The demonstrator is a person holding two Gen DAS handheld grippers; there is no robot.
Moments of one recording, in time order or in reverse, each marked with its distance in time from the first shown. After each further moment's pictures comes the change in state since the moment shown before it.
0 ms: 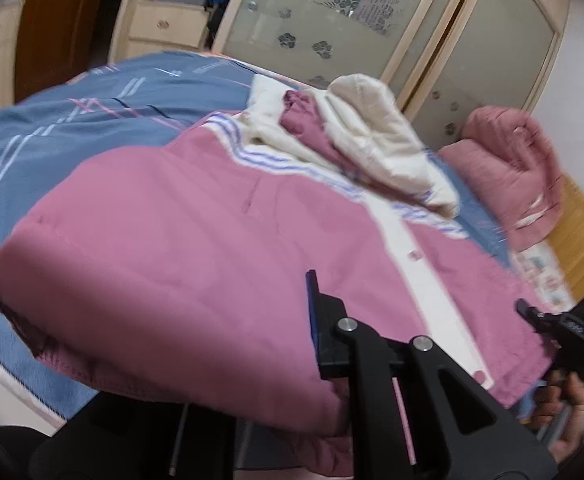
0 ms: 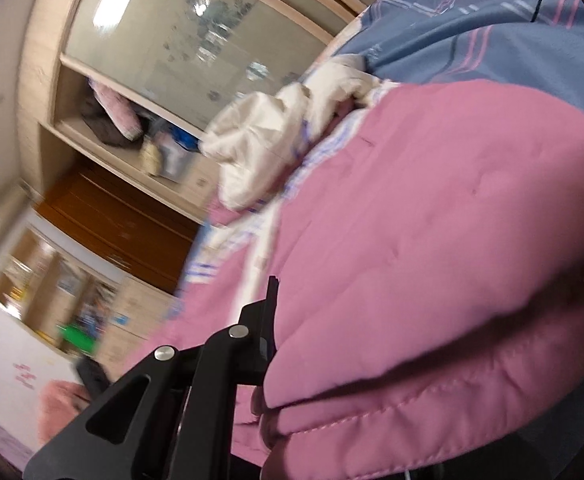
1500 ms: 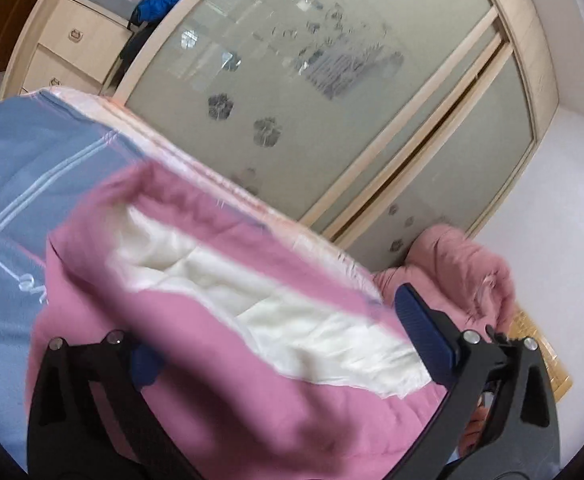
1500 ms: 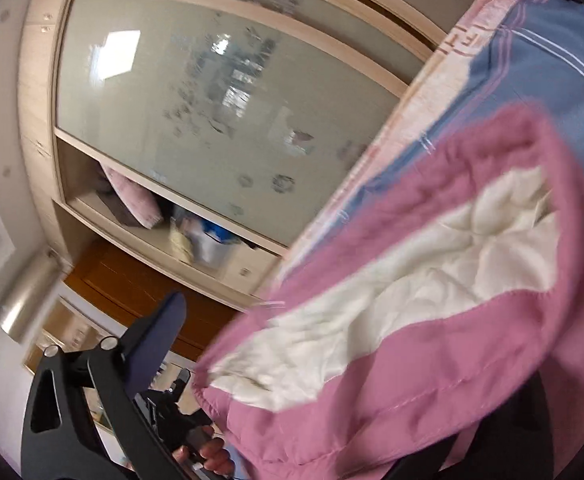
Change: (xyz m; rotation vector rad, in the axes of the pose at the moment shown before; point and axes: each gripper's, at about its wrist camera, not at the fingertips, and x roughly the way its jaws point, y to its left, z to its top) left arm 0.260 0.013 0.357 -0.120 -0.201 -0.351; right arm 0.249 0.040 0.332 -0.001 -0.125 0.154
